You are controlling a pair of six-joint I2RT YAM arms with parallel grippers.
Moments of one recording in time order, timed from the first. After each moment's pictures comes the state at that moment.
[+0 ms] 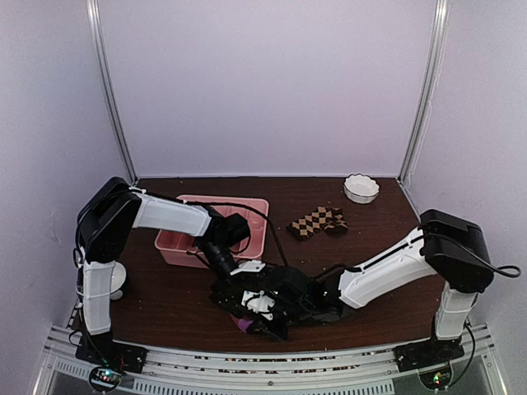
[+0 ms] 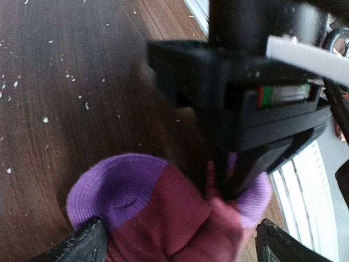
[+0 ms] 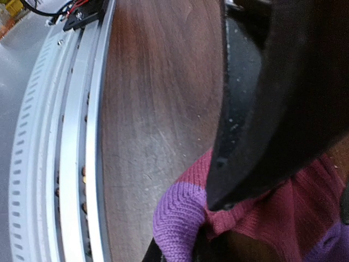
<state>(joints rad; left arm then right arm) -0.81 2.10 1.38 -0.90 0.82 1.05 1.24 1.89 0.92 0.17 -0.25 -0.01</state>
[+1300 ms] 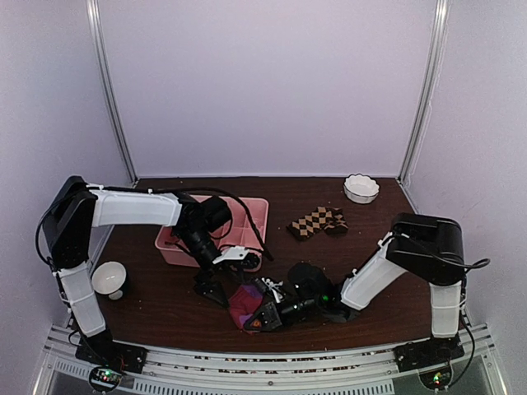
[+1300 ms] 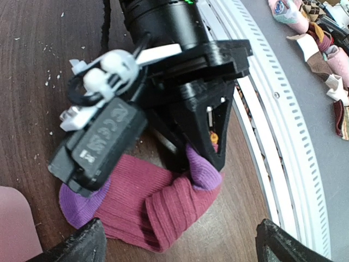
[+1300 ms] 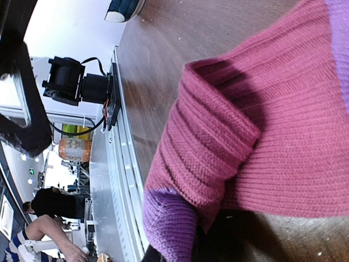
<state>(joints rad) -0.76 1.86 1.28 -0.91 0.74 1.03 1.10 2.04 0.74 0.78 -0.58 0.92</state>
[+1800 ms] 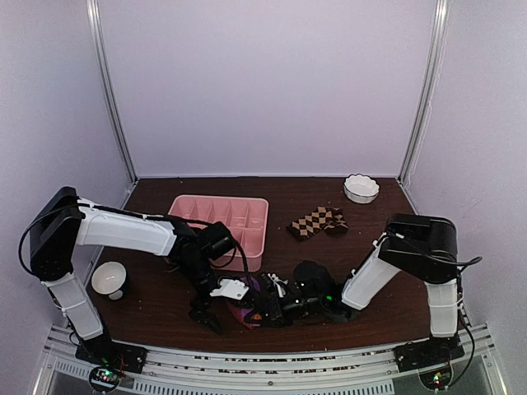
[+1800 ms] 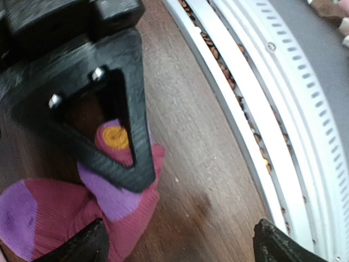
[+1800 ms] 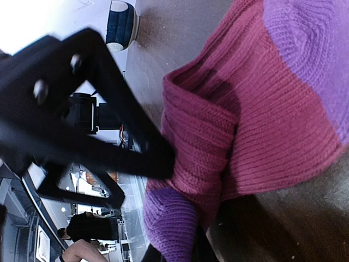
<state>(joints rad) -0.90 1.74 1.04 -0.74 0.59 1.02 1.07 2.08 0.72 0.93 -0.58 1.16</state>
